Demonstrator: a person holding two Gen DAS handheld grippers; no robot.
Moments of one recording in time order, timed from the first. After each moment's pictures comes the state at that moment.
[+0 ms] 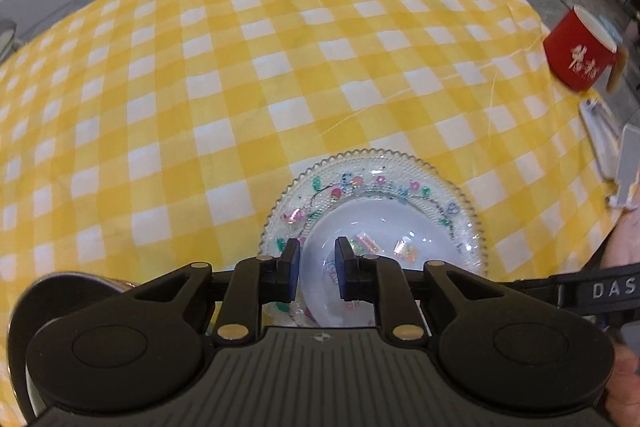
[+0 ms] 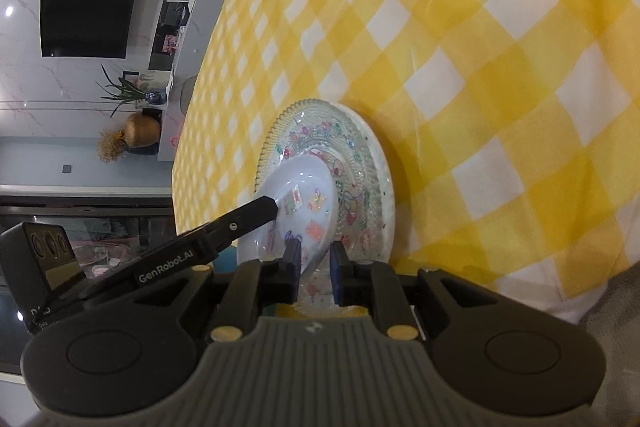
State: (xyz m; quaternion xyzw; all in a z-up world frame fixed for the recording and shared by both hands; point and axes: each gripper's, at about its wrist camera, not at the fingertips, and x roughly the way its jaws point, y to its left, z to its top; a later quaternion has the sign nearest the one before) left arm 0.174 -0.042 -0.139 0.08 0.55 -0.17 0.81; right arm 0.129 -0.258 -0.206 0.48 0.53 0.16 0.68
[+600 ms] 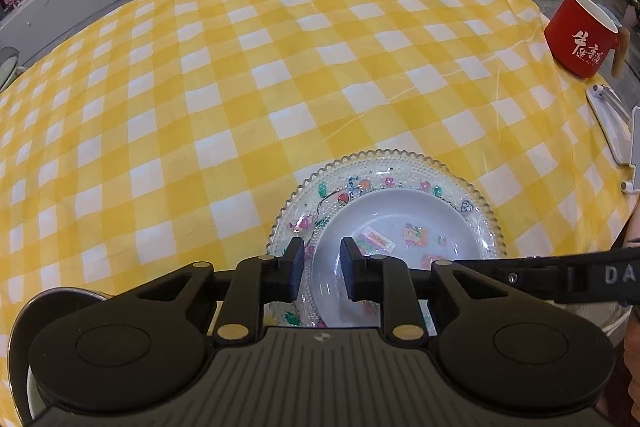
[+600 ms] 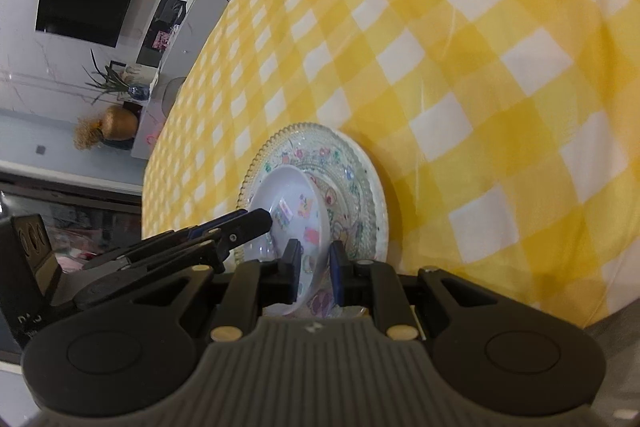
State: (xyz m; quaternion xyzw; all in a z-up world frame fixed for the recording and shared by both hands) left arm 0.173 -0.045 -0.146 0.10 0.53 -0.17 0.83; right arm 0.129 -0.250 -0.188 0.41 0.52 0.14 0.74
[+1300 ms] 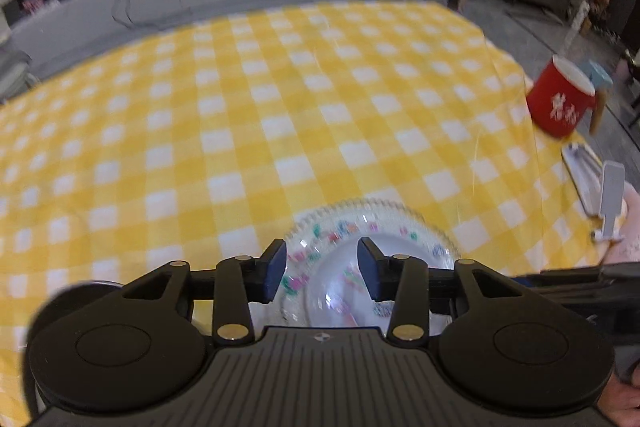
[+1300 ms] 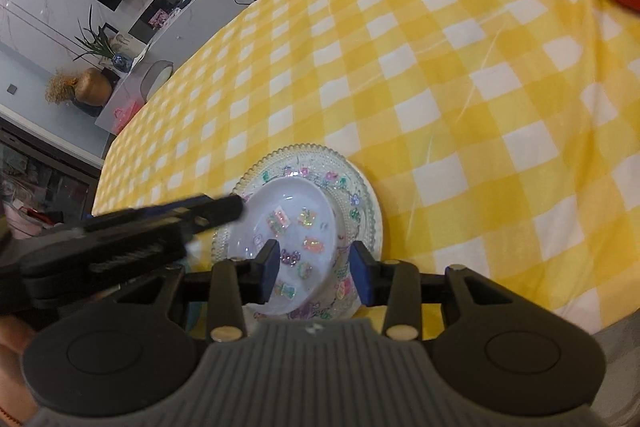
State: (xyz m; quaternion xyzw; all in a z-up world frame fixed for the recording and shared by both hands) left arm 0.154 -0.029 -0.108 0.05 0.45 -0.17 0.87; right arm 0.127 -0.226 -0.158 0.27 0.50 0.12 0.82
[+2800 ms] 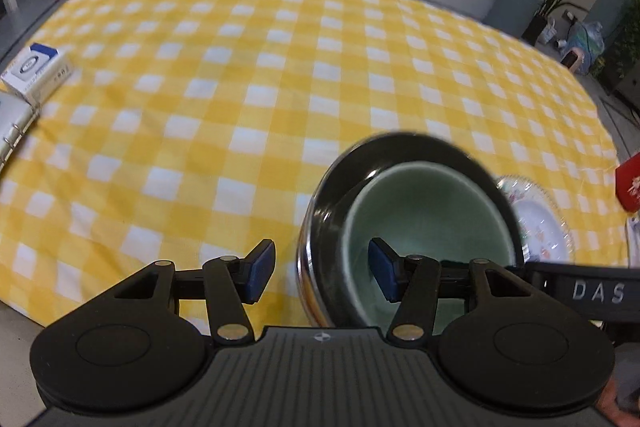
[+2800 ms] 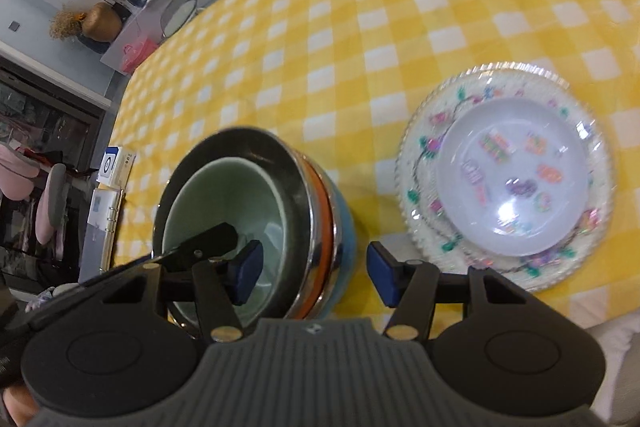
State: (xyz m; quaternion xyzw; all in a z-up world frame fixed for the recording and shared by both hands) left arm 0.108 0.124 -0.126 -0.10 0.49 -0.03 0.86; right arm 0.140 -0.069 -0.147 0.24 0.56 0.16 0.77
